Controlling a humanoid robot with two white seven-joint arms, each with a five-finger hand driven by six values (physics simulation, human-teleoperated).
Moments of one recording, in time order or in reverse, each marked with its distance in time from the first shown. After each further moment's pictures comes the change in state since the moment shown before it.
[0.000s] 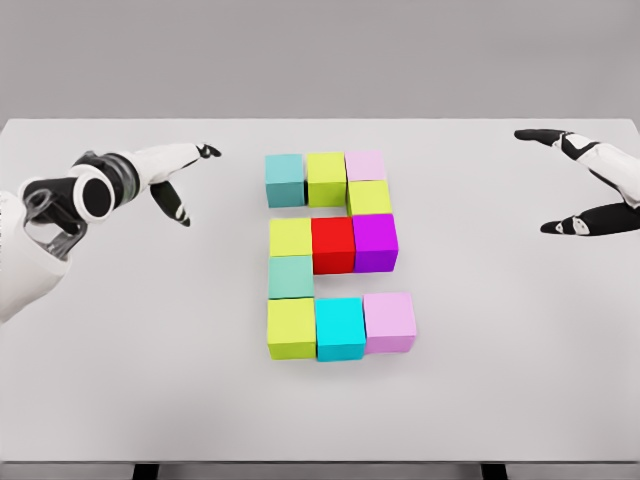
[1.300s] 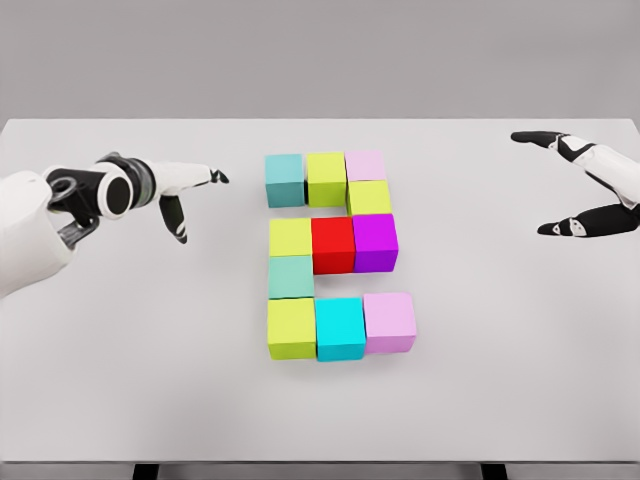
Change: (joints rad) left arm -0.230 0.048 -0.359 0.066 0.141 -0.011 0.000; right arm -0.002 0.001 0.010 -0.001 0.001 0.001 0.000
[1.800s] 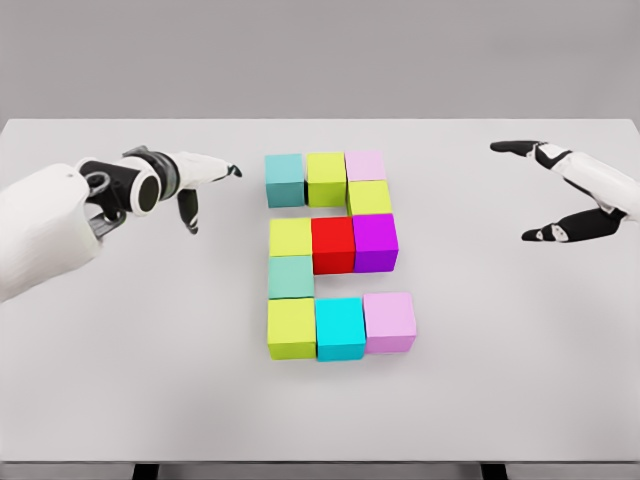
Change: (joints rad) left arm -0.044 -0.075 -0.067 0.063 -0.086 -0.015 0.000; right arm -0.031 0.004 0.070 0.013 0.008 0.002 0.000
